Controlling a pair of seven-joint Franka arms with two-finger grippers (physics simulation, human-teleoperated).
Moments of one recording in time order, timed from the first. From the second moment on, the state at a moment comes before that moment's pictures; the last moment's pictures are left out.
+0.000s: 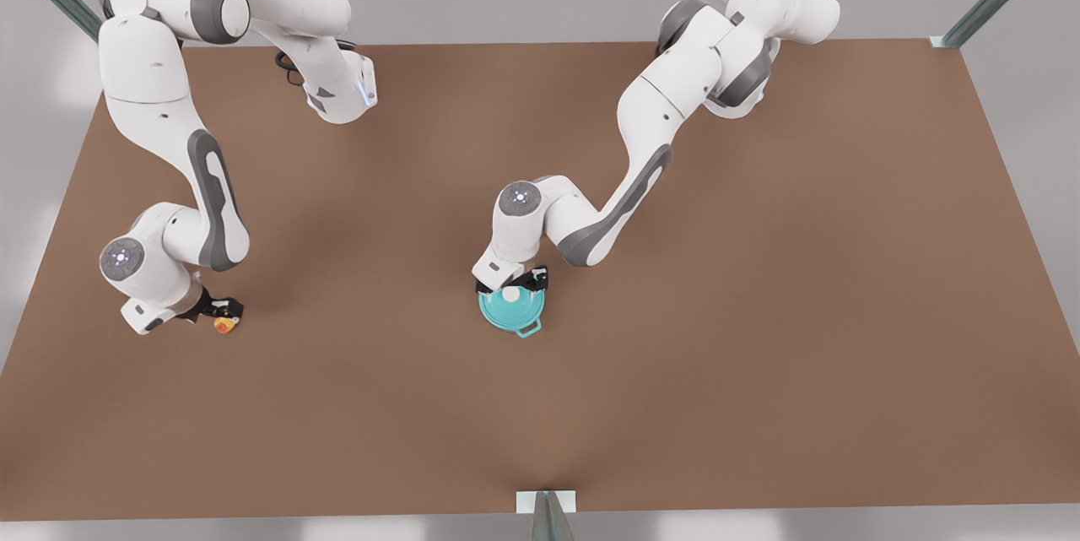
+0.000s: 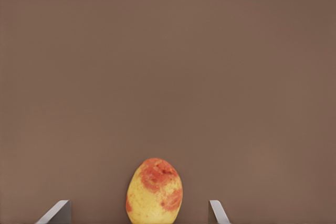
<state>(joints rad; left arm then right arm) -0.67 0.98 -0.23 -1.11 0.39 2.29 -1.08 -0.15 0.53 -0.12 -1.96 -0.01 2.56 -0.26</state>
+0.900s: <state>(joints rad) -0.37 1.02 -0.23 -1.09 0.40 2.18 -1.00 -0.18 0.62 -0.10 -1.93 0.01 2.61 -0.26</state>
